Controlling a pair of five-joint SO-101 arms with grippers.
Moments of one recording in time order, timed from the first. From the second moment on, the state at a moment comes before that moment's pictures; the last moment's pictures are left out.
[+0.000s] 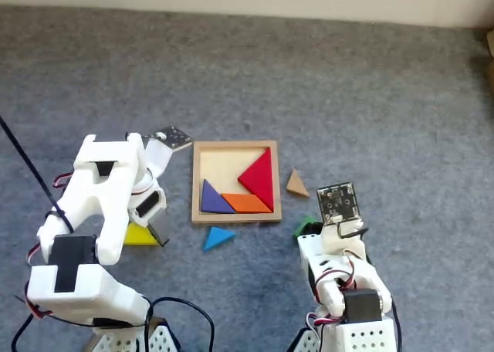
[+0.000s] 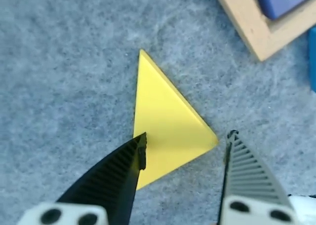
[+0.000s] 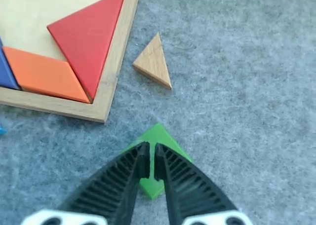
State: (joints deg) left arm -9.4 7.0 30.9 74.3 -35.4; right arm -11.6 -104.2 95.9 61.7 10.0
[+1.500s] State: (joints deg) left arm -11.3 -7.5 35.6 74.2 -34.9; right arm -11.6 -104.3 95.9 61.7 10.0
